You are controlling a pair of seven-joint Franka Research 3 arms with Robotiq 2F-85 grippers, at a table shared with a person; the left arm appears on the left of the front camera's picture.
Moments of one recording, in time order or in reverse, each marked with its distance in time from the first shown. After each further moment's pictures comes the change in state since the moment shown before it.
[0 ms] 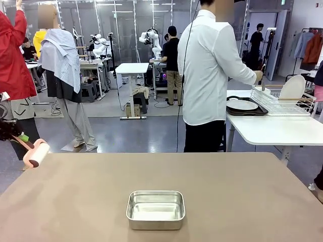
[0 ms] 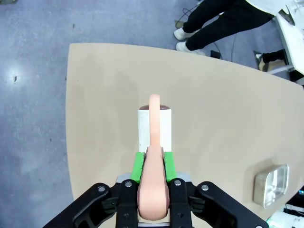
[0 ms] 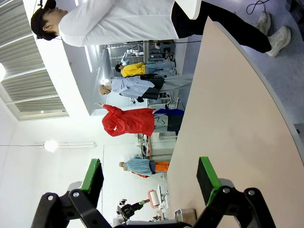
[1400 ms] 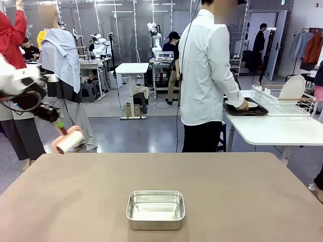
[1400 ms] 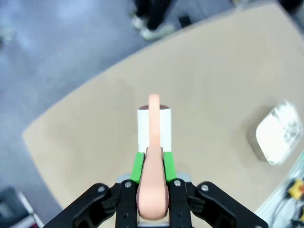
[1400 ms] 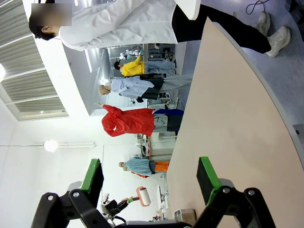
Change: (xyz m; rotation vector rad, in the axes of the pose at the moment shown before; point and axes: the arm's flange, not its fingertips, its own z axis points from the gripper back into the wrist) left arm 0.018 -0.204 0.001 -0.038 0.088 -0.647; right arm 0.001 0.000 -0.001 -0.002 0.001 0.000
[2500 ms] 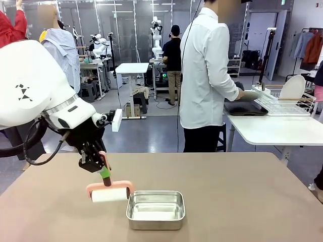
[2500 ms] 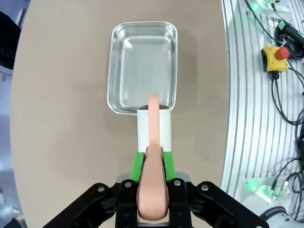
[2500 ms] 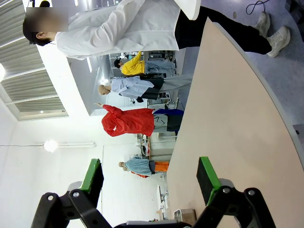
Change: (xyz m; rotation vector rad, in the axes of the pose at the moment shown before) left arm -0.042 -0.246 -0.037 -0.265 0.154 -0.834; right arm 0.001 0.000 0.000 0.000 -0.001 0.001
